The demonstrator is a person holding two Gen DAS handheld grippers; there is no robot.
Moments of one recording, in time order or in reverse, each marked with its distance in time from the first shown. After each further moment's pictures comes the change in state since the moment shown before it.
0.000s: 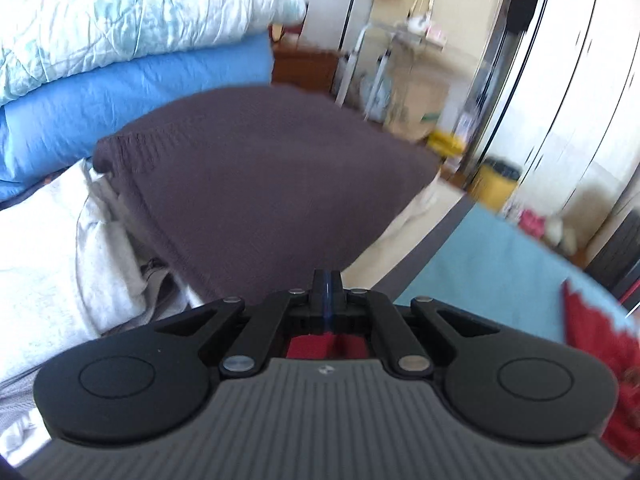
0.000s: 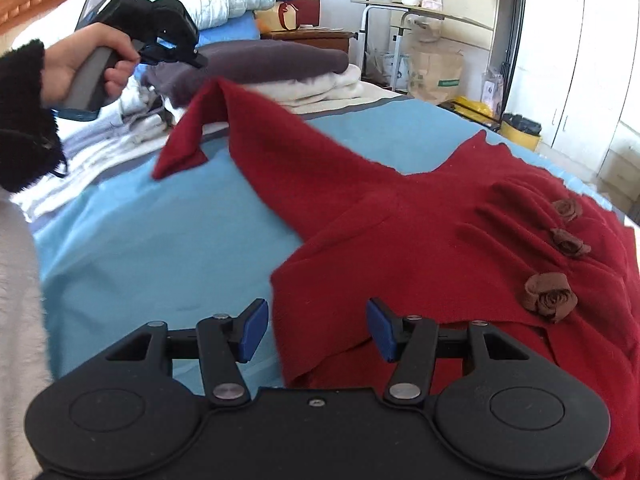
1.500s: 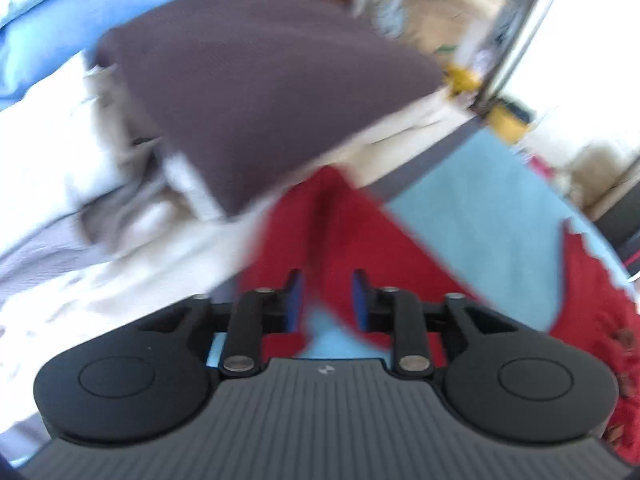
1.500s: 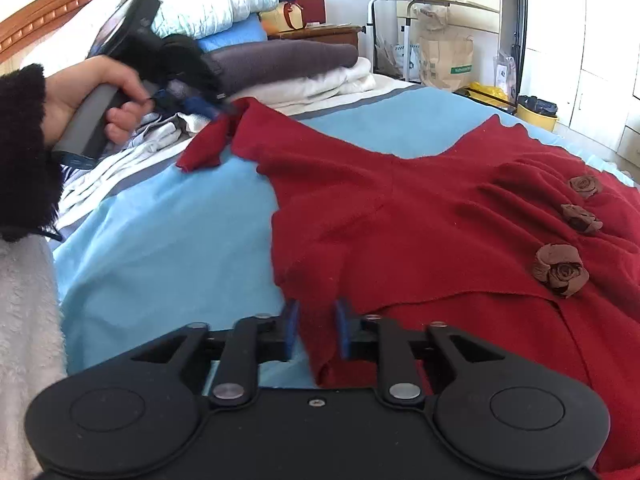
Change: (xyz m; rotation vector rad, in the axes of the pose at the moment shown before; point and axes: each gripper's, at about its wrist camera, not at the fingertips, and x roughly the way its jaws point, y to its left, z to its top) left arm 0.005 -0.012 -0.045 -0.071 0.257 0.046; right arm -0.004 -0.010 -0.004 0.091 0.005 0.105
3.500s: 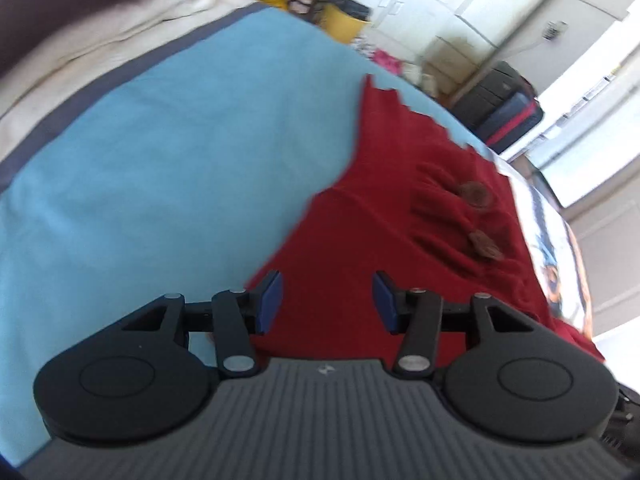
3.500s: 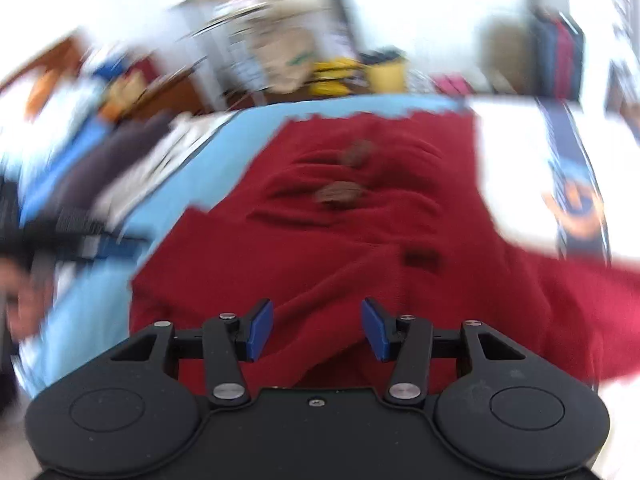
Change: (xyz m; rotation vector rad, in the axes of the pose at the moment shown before) left arm 0.019 -0.121 -0.083 0.286 0.182 -0.450; right arm -0.075 -0.121 0.004 0.336 -0.011 -0.219
